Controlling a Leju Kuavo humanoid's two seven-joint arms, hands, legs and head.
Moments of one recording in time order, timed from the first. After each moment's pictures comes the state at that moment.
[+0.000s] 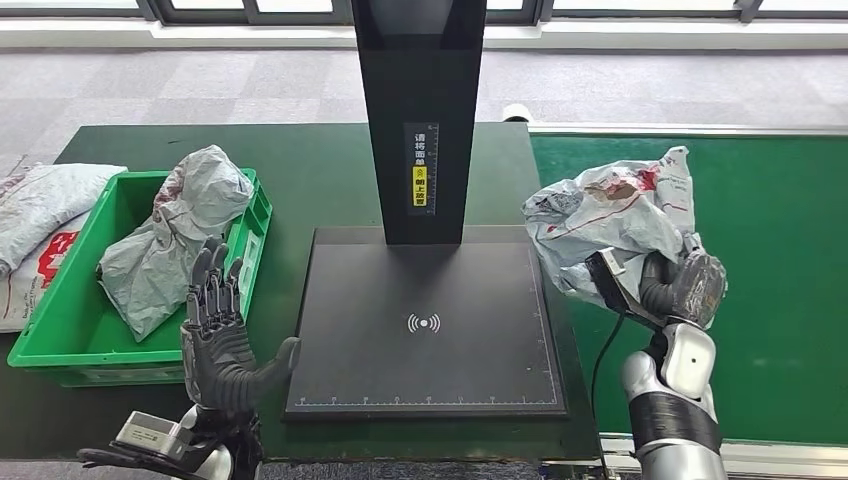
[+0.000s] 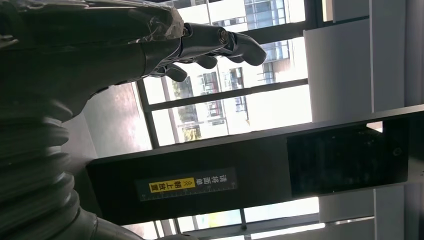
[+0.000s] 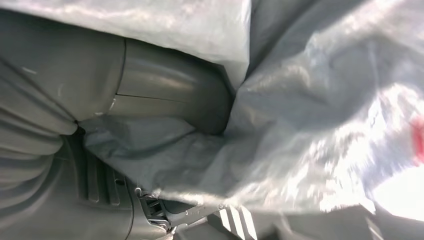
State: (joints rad) left arm 0.09 -0.30 -0.23 -1.73 -0.12 0.22 -0.70; right arm -0.39 0.10 -0.32 -0.84 1.41 -0.68 -0.15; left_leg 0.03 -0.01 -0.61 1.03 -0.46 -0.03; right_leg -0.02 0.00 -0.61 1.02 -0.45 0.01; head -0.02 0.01
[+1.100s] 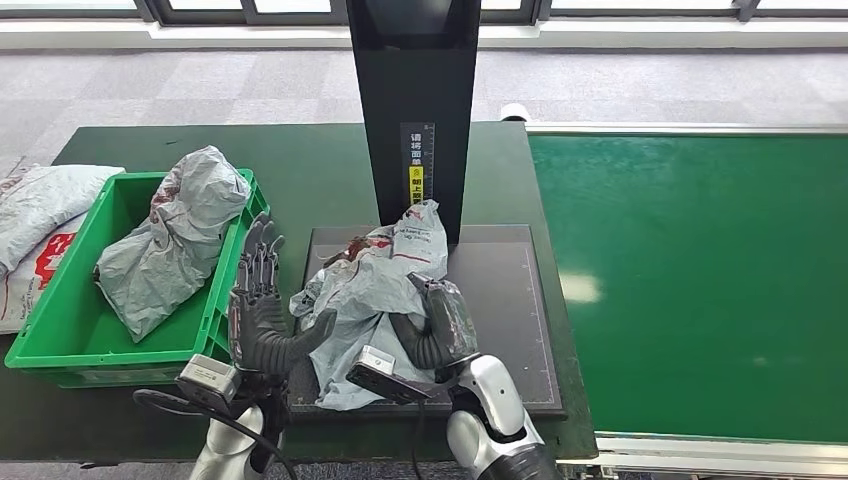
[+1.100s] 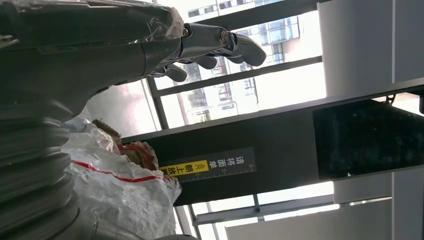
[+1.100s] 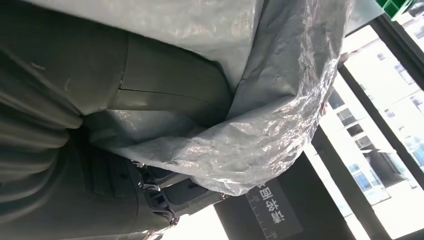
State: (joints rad) left arm -0.07 -0.34 -0.22 -1.51 -0.15 0.16 -0.70; right arm -0.23 0.33 0.41 -0.96 1.07 -0.46 -0.33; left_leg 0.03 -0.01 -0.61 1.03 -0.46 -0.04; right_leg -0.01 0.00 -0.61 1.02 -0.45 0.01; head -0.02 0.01
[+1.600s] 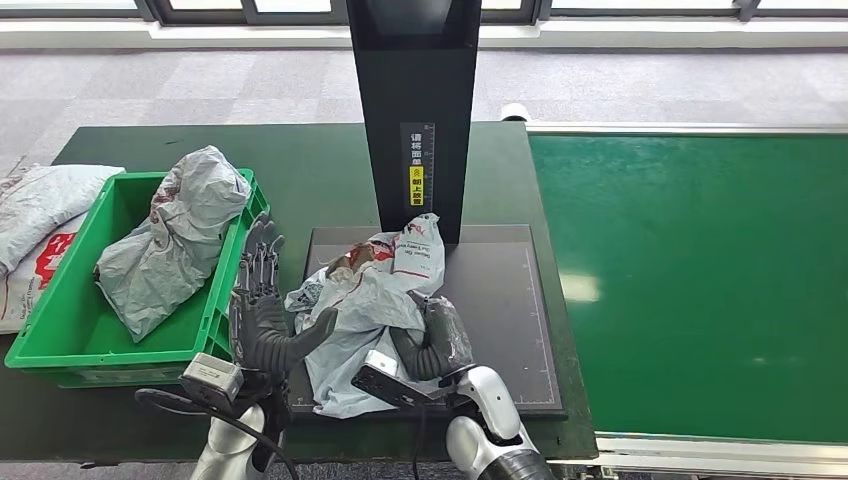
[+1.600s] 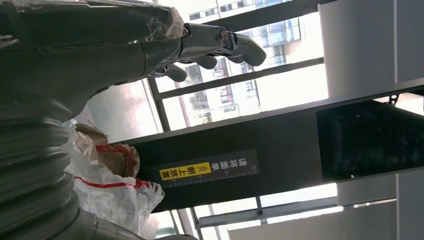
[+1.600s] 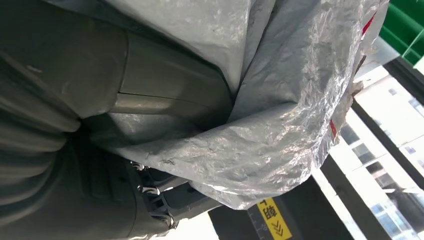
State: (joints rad) left arm -0.07 -0.36 -0.20 -1.51 -0.17 0.16 -0.70; right arm -0.25 0.33 0.41 -0.82 0.95 -0.45 -0.37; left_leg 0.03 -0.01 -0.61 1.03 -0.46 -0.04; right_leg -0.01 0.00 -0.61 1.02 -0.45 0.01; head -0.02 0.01
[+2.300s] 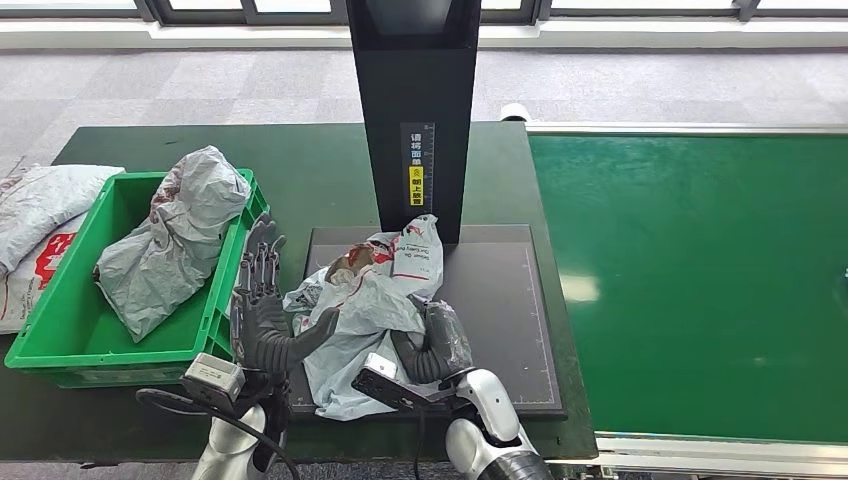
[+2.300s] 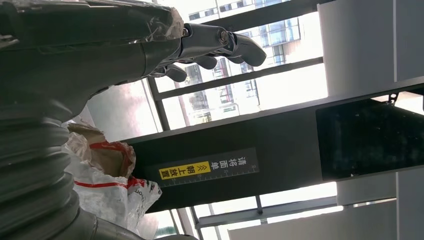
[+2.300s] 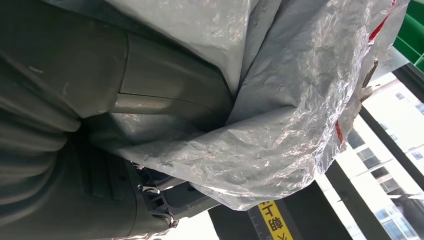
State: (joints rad) left arm -0.07 -0.36 -0.20 -1.51 -0.18 0.16 -0.70; right arm -0.25 0.33 0.41 -0.78 0.96 -0.46 -0.36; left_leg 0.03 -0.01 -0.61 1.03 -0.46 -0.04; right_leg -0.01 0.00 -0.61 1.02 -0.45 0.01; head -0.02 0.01
